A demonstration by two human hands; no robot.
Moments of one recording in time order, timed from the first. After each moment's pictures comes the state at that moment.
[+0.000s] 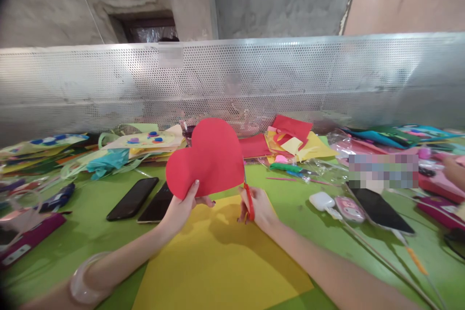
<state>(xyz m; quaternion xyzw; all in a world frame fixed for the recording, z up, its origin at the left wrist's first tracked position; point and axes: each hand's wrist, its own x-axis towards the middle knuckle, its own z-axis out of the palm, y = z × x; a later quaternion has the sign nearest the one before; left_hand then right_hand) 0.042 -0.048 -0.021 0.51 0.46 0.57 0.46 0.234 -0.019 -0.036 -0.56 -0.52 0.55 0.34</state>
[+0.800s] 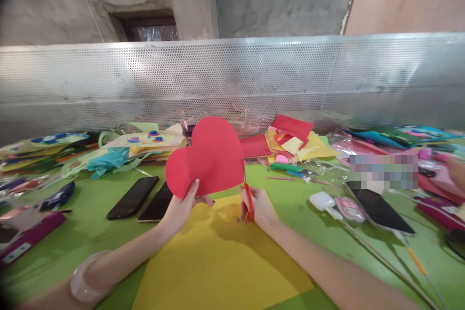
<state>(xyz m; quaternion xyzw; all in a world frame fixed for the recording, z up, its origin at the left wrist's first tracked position) 0.040 -0.047 -0.027 0.50 0.45 0.58 0.46 0.237 -0.017 -0.043 -0.53 -0.54 0.55 0.36</state>
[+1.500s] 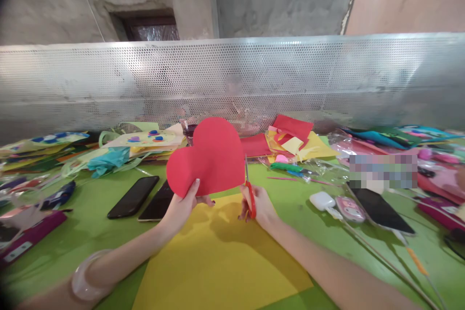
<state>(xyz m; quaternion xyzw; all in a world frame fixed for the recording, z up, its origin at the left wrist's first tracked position) 0.043 -0.051 -0.017 0.49 0.44 0.58 0.47 0.237 -0.016 -0.038 -0.53 -0.51 0.57 0.37</state>
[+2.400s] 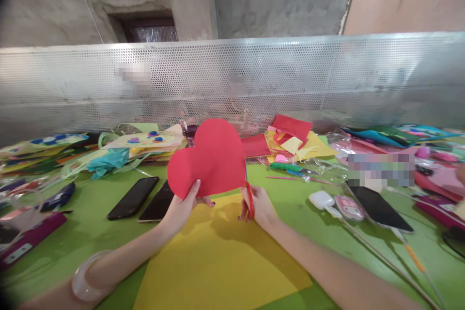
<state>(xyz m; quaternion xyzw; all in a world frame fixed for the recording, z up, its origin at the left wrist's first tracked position) 0.043 -0.050 -0.021 0.49 0.42 0.58 0.49 0.237 -0.016 -0.043 -0.53 -0.52 0.56 0.37</state>
